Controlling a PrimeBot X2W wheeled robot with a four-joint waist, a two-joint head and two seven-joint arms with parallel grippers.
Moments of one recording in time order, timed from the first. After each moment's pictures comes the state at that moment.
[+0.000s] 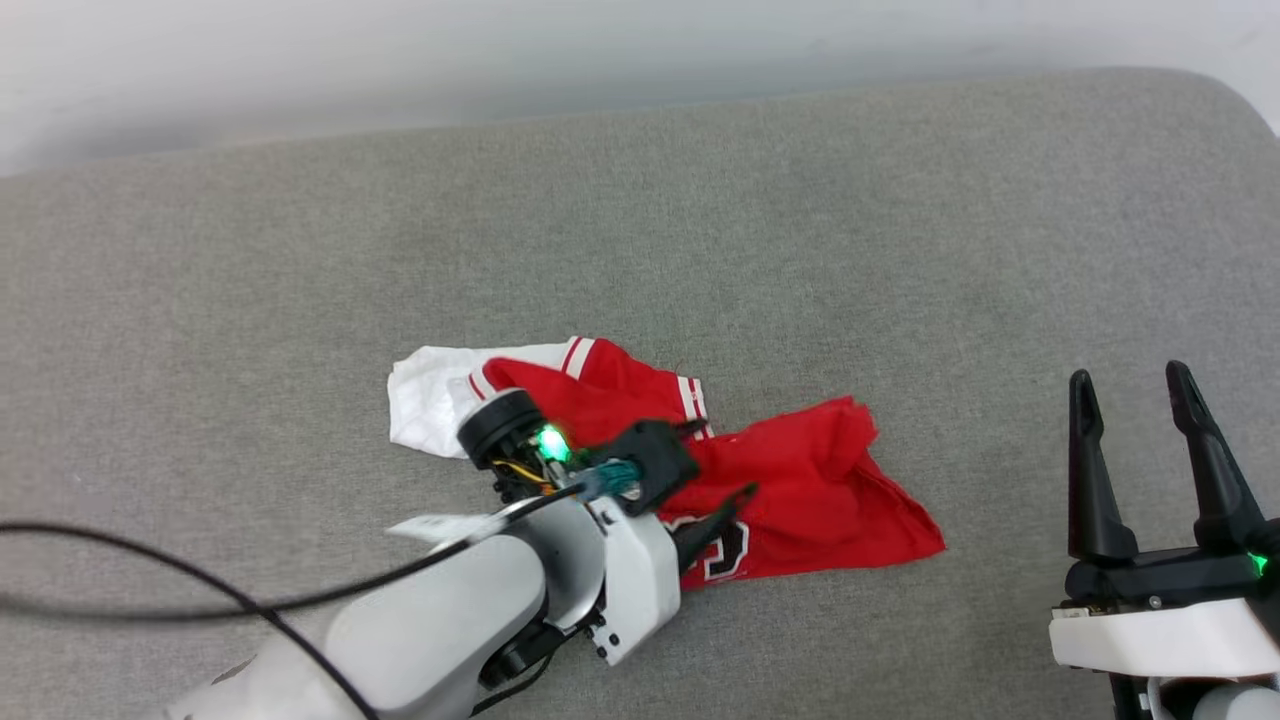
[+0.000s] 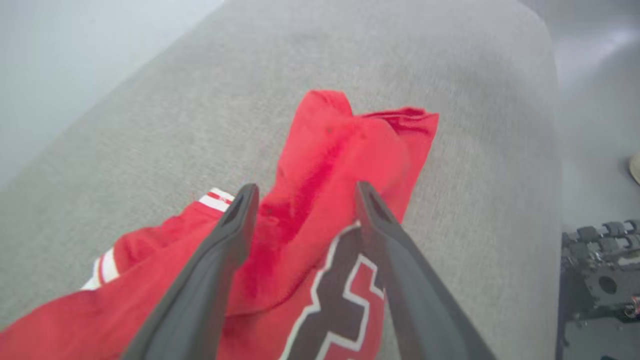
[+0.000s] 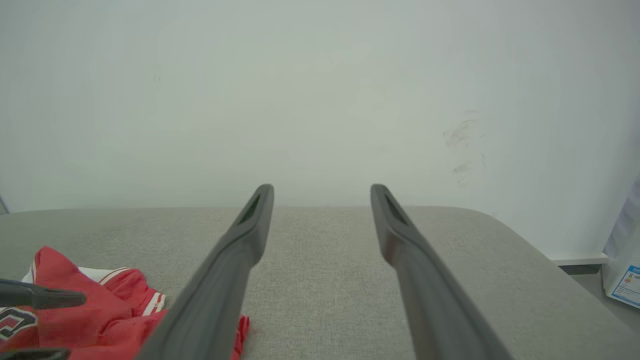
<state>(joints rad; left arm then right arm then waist) -0.78 0.43 -1.21 0.24 -0.66 -0.05 0.06 -0.01 -0.05 -0.06 -0.15 0.09 0.13 -0.26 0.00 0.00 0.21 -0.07</state>
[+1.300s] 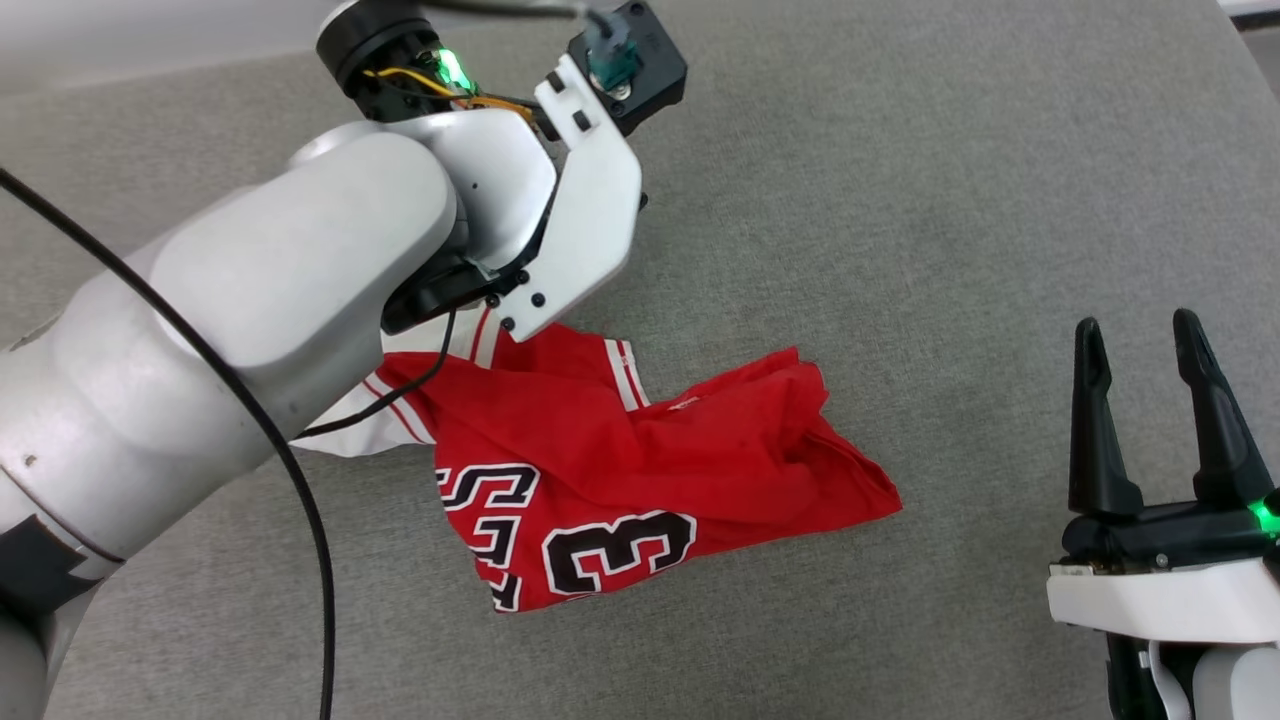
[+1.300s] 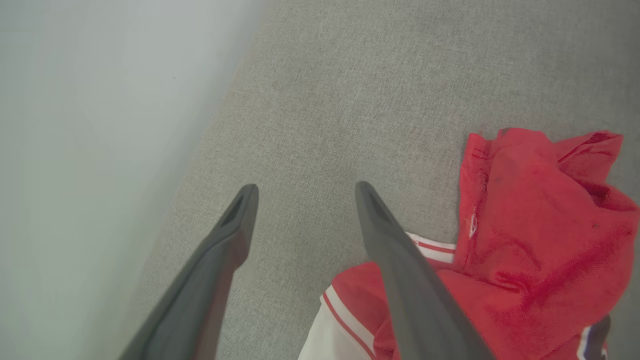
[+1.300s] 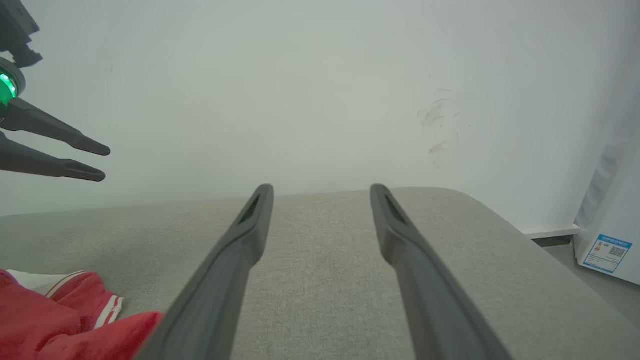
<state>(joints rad) -1.37 0.52 -1.27 0.31 -0.84 -0.13 0.52 -0.07 -0.05 -0.04 -0.16 0.14 0.13 -0.26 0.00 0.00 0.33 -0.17</state>
